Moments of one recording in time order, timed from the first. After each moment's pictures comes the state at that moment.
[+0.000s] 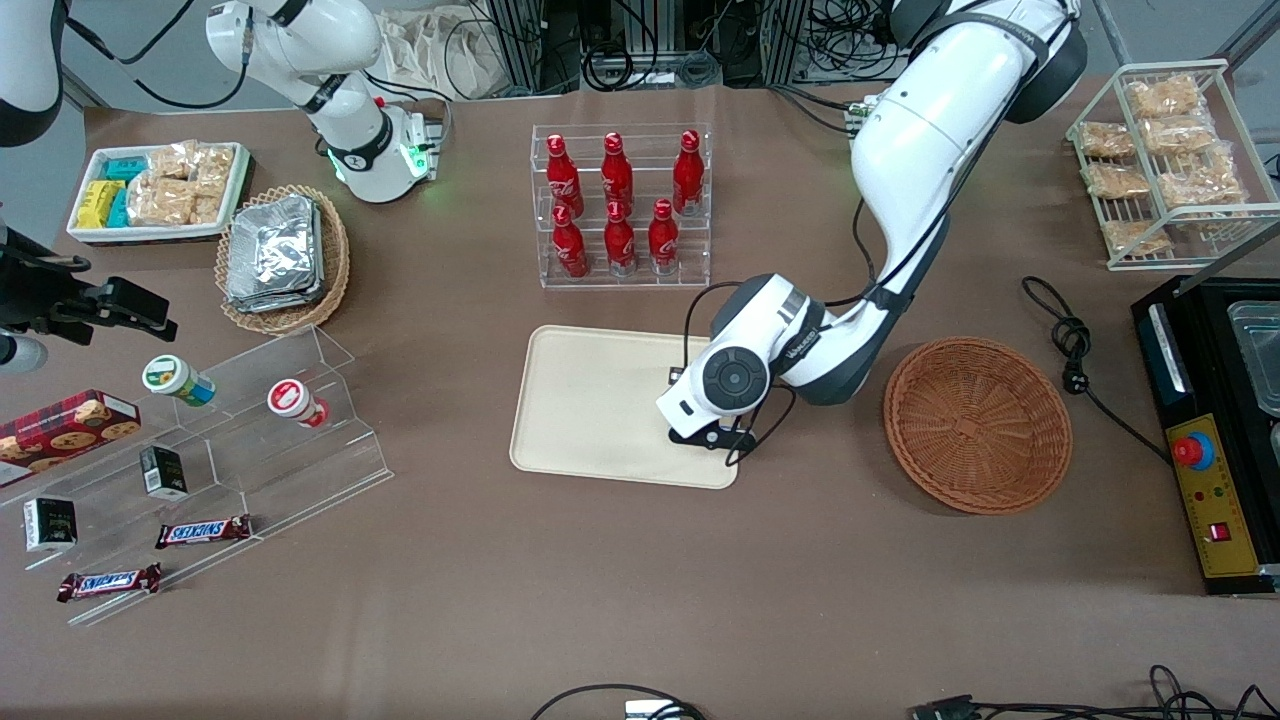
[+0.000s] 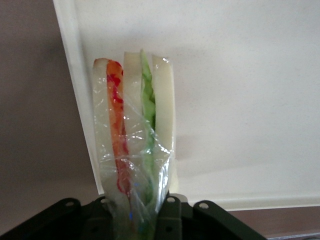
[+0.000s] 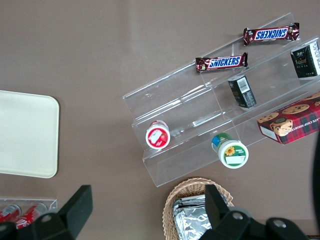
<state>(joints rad) -0.36 0.79 -0.36 -1.45 0.03 1.94 -0.54</state>
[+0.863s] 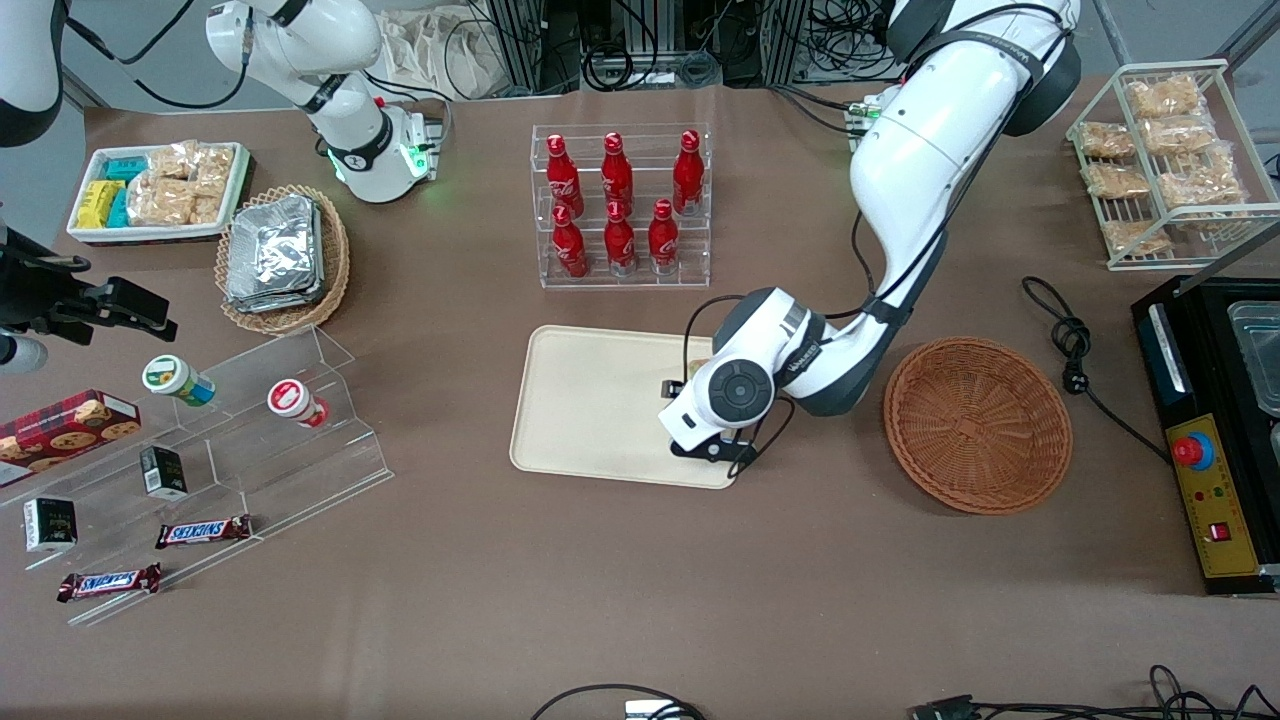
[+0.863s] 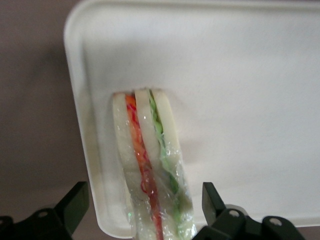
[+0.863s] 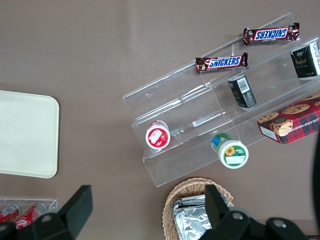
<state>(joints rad) -0.35 0.81 -0.35 -1.38 0.04 1.98 -0.54</state>
